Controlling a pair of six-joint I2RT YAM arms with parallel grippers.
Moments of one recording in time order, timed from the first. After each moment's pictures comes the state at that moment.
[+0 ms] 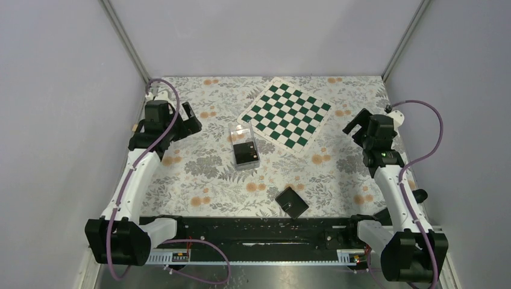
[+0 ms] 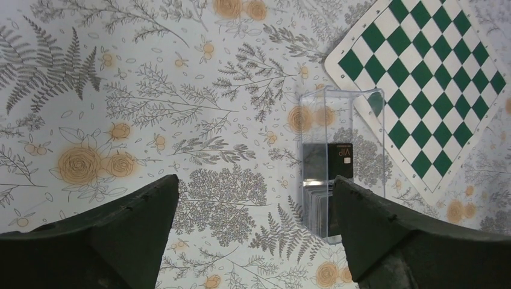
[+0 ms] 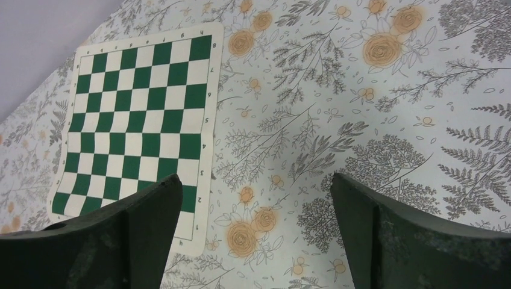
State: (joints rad) left arm -0.05 1.13 1.01 -0.54 0.05 -0.42; right arm -0.03 1.02 0.74 -0.25 0.21 0.56
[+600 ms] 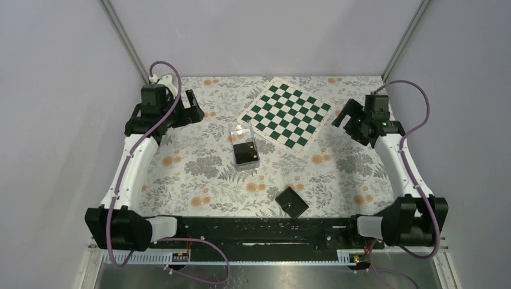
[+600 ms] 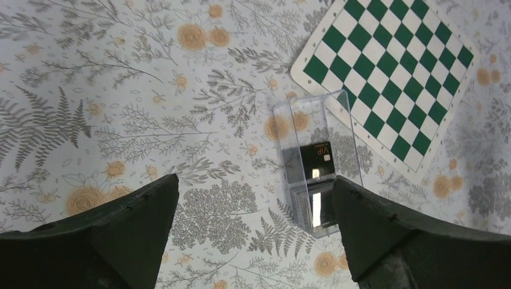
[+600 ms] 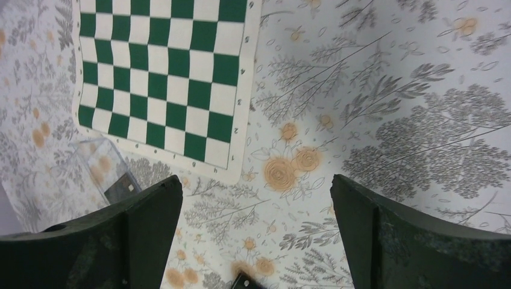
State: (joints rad) left arm -0.05 1.22 1.24 -0.62 0.14 -0.30; right arm -0.03 1.26 1.05 -0.58 -0.05 0.57
